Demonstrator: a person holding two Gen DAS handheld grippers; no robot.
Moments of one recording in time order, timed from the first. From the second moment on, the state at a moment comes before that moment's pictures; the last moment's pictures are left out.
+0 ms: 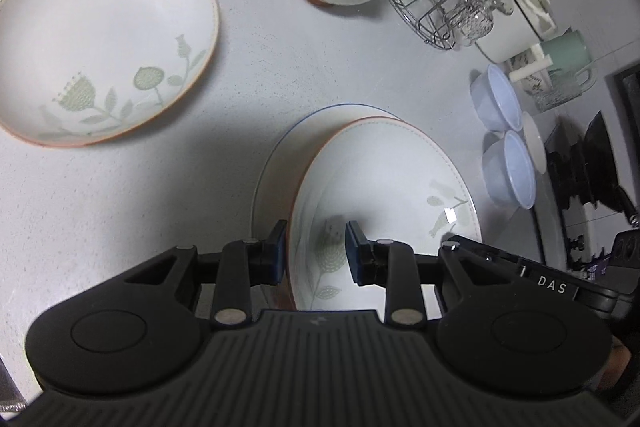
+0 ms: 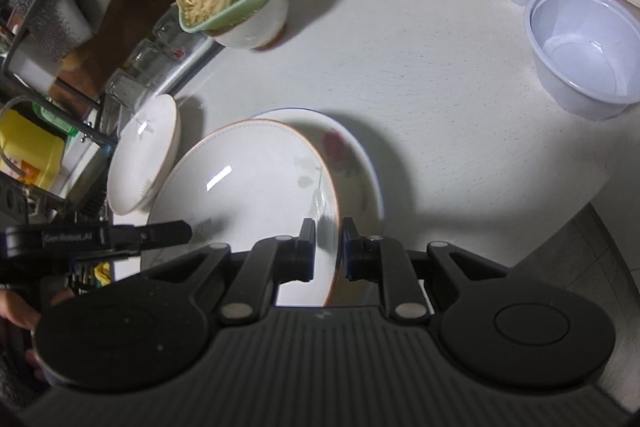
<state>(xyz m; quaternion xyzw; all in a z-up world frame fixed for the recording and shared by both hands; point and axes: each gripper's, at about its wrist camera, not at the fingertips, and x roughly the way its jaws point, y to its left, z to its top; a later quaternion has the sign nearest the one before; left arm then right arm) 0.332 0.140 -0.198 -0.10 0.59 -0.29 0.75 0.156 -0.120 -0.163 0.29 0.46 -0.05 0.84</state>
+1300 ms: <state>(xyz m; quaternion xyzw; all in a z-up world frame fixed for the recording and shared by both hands) 0.312 0.169 -0.176 -0.14 0.61 -0.21 0.75 0.176 -0.092 -0.177 0.18 0.46 -0.04 0.87</state>
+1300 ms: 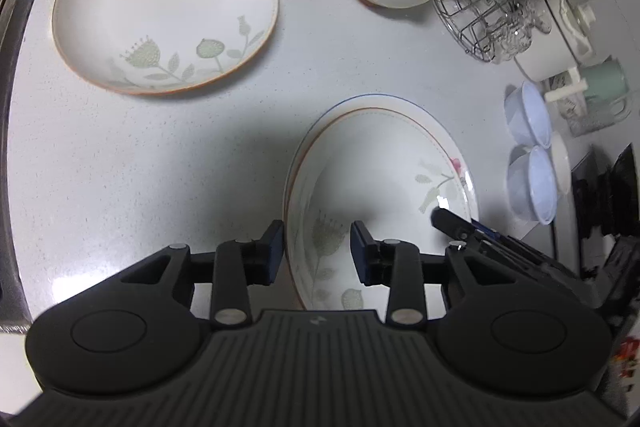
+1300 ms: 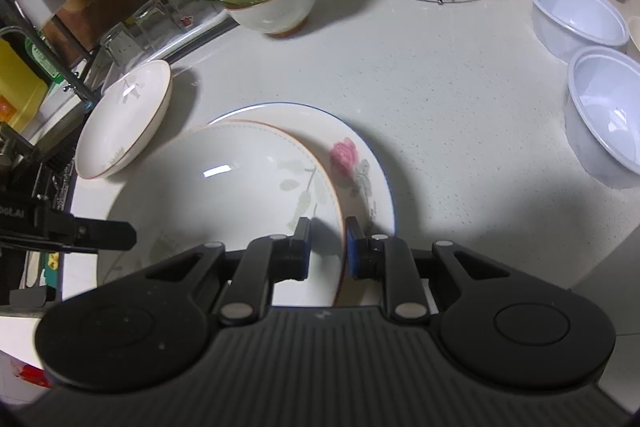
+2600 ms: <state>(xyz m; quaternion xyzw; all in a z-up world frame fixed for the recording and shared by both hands) 0.212 0.216 -0.019 -0.05 0.40 -0.22 0.89 0.072 -0.057 -0.013 0.17 0.28 -0.08 0.94</state>
